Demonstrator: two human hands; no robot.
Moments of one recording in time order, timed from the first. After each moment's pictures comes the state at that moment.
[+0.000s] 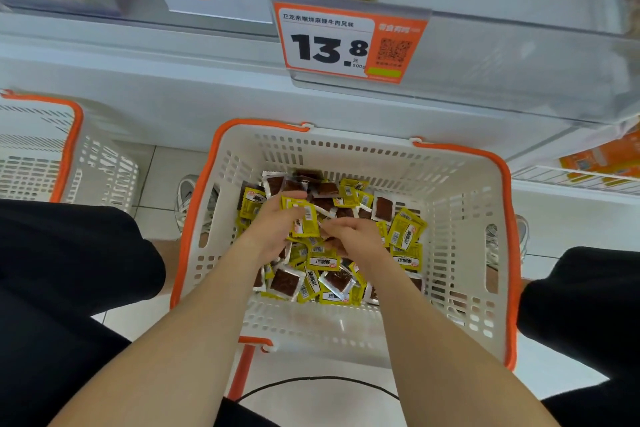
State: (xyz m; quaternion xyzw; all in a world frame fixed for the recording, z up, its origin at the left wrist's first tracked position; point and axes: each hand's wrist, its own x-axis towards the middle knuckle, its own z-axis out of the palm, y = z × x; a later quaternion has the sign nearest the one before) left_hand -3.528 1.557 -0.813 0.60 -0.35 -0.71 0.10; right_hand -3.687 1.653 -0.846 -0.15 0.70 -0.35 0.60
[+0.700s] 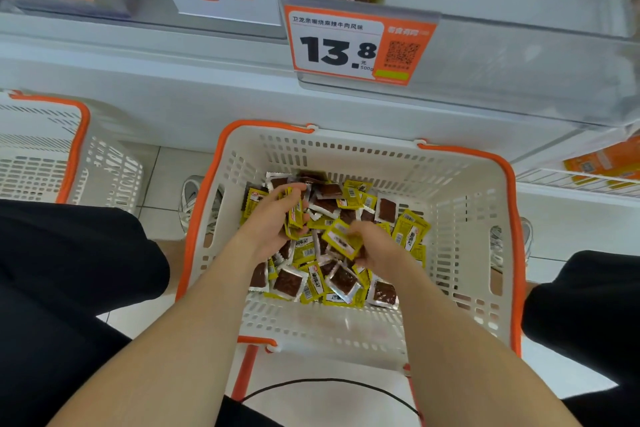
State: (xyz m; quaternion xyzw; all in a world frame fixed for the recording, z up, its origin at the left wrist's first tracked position) left_hand -3.519 1.548 -0.804 0.56 -0.27 -0.76 0.18; right_hand -3.710 1.651 -0.850 -0.04 0.67 -0.28 0.69
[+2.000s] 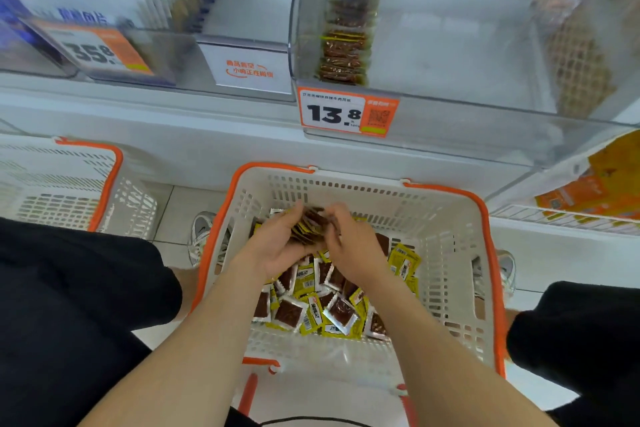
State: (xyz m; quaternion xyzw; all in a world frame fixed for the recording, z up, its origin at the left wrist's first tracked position) left_hand -3.537 1.550 -0.742 0.48 -0.19 -0.83 0.24; right_hand -3.686 1.628 -0.764 -0.59 0.70 -0.28 0.30
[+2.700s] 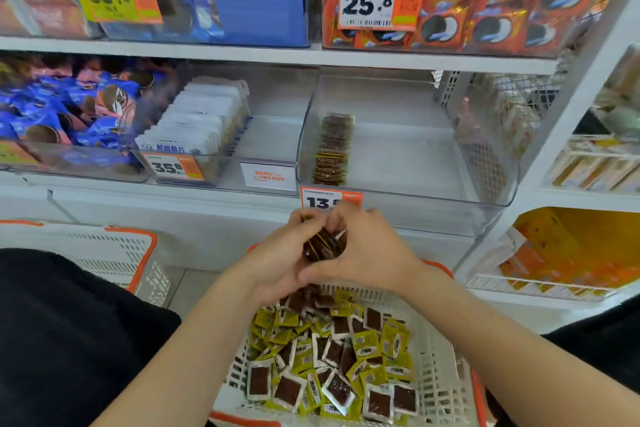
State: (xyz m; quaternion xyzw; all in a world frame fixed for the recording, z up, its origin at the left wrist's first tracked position) left_hand -3.553 1.569 -0.534 0.37 -0.36 -0.82 0.25; right_hand -3.708 1.624 -0.526 -0.67 0.67 -0.23 0.20
